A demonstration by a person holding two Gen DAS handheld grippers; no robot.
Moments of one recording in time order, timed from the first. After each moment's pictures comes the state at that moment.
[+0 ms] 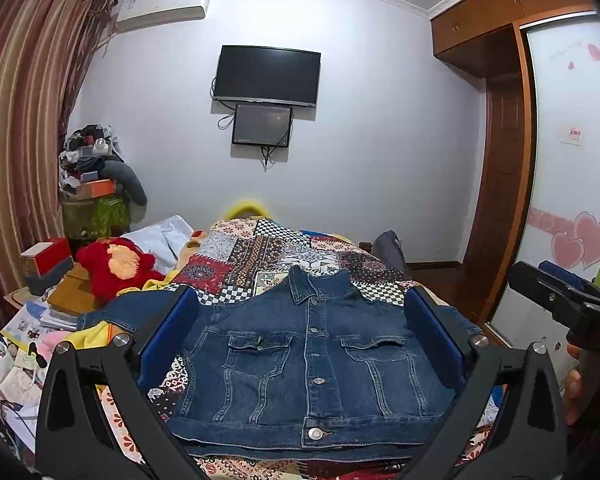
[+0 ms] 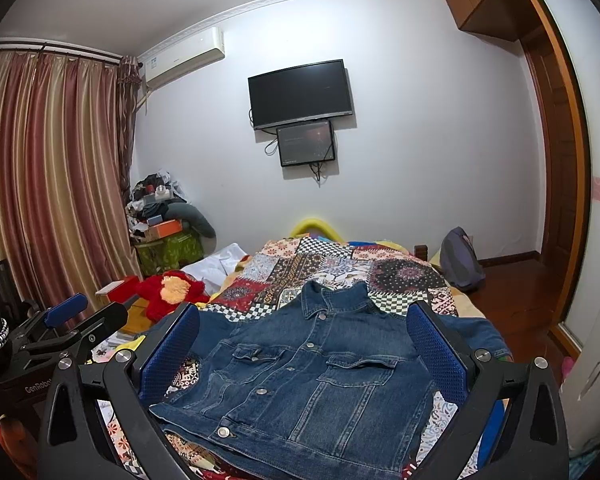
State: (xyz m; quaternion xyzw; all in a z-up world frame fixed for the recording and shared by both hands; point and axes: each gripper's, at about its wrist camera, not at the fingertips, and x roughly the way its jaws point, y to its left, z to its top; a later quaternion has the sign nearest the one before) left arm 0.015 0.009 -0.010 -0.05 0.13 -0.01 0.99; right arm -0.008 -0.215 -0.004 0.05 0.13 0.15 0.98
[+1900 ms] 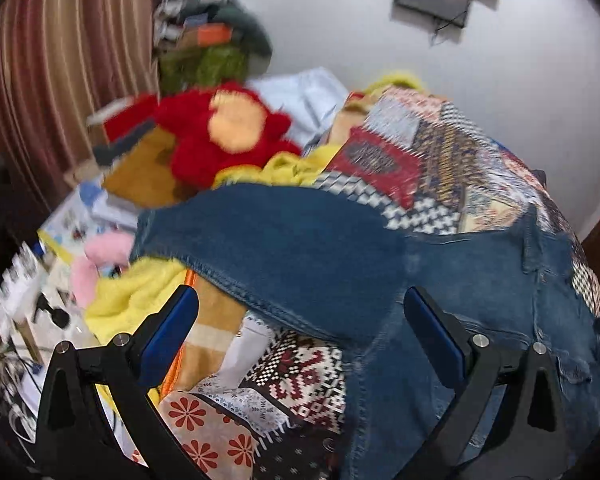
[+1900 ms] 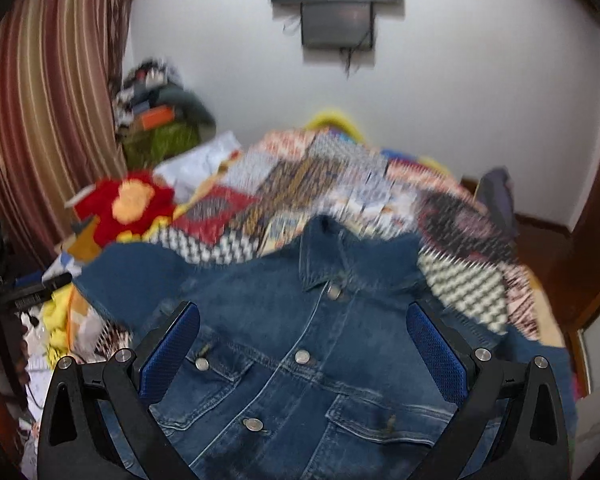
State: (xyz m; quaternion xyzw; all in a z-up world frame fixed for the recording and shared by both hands) left arm 0.262 0.268 -0.168 -0.16 0.38 0.21 0.89; right arm 0.319 -0.099 -0.114 -0.05 0.34 0.19 0.92
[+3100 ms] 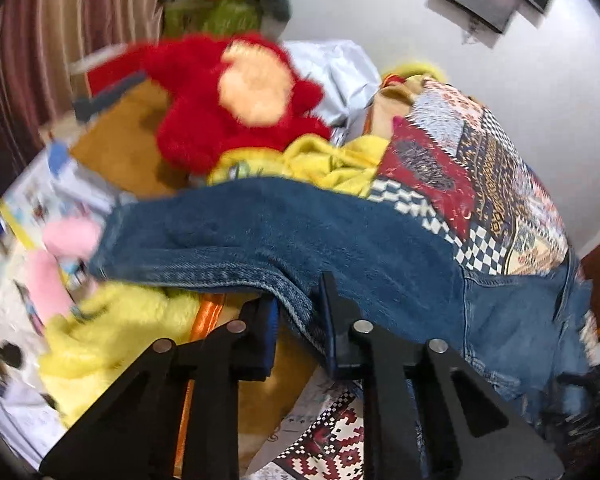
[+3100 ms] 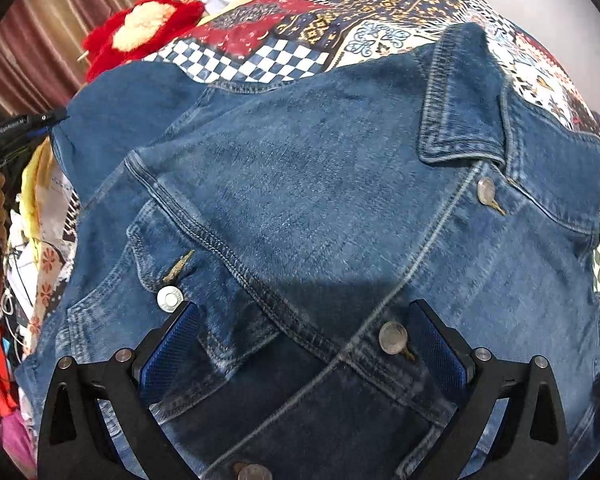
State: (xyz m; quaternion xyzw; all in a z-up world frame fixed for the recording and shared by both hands) left arm 0.321 0.349 -0.208 -0.20 0.40 0.19 0.87; right arm 0.400 -0.011 -0.266 -0.15 0.57 0.27 0.76
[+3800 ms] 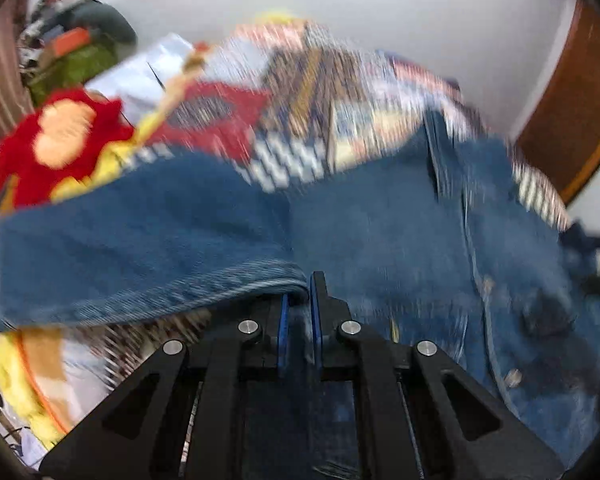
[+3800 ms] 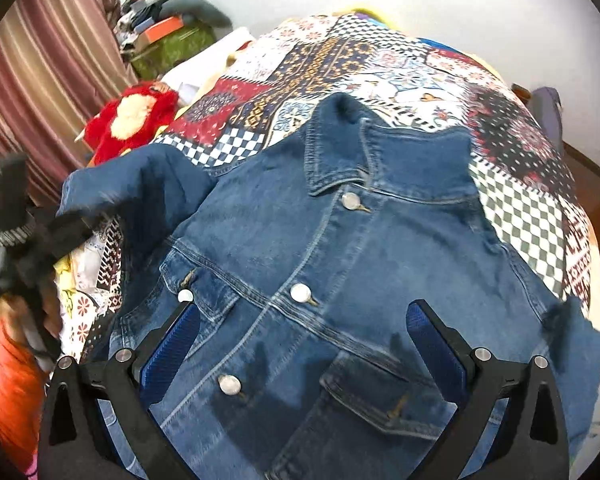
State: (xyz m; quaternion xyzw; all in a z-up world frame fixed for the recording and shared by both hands) left arm 0.366 0.143 -0.215 -0.07 0.47 0.00 0.88; right arm 0.372 -0.107 -0.174 -0.05 0.51 0.23 0.82
